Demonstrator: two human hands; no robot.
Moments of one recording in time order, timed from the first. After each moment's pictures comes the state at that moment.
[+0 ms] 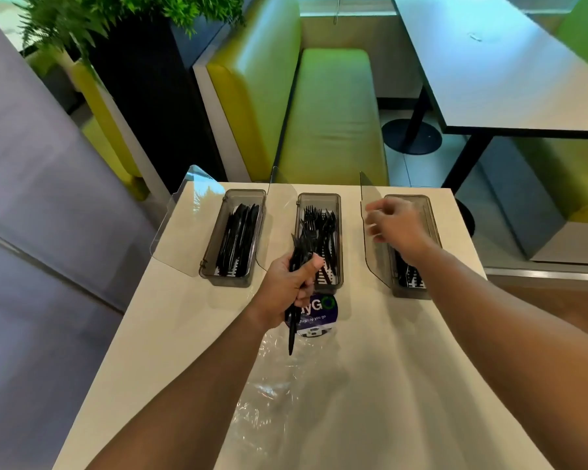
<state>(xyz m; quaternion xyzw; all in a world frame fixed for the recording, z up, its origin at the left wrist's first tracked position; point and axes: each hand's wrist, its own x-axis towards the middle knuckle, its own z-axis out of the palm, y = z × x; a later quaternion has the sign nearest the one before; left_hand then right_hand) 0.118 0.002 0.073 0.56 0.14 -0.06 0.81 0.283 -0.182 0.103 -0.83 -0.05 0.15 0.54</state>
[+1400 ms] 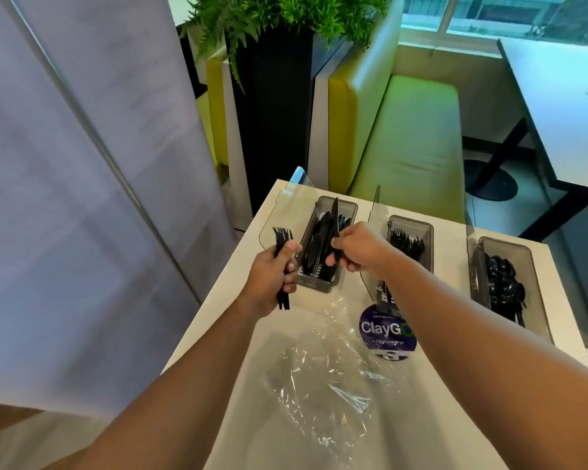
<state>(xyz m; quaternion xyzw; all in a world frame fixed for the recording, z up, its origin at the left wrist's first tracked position) 0.043 0.162 0.083 0.50 0.28 0.11 0.82 0.190 0.040 0.126 -0.82 -0.14 0.35 0.42</state>
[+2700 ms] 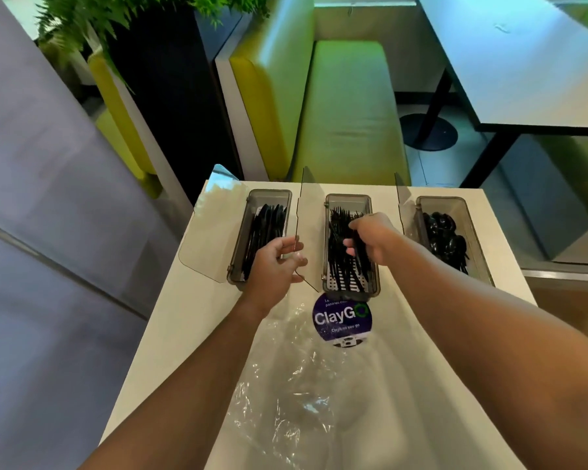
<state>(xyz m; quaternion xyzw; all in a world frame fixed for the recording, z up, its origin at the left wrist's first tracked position) 0.126 0.084 0.068 0.72 0.21 0.07 0.66 0.278 -0.066 0.086 -0.74 0.15 0.30 0.59</state>
